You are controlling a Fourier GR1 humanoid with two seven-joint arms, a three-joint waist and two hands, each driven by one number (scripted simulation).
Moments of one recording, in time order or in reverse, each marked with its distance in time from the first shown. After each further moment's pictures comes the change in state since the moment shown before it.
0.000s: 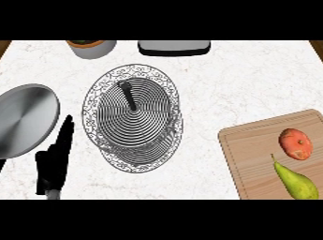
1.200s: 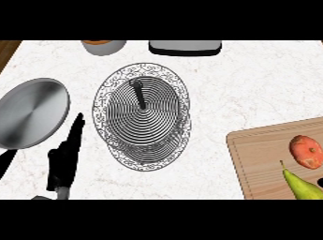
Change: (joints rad) left arm -0.026 -0.051 -0.012 0.013 -0.053 -0.031 0.009; right arm -0.254 -0.224 0.442 -0.155 0.544 0.080 0.873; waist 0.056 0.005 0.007
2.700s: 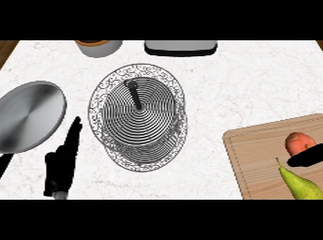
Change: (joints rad) left arm 0.048 -0.030 0.042 -0.038 -0.048 -0.020 0.031; right arm -0.332 0.212 0.095 0.356 -0.056 0.290 0.037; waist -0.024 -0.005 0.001
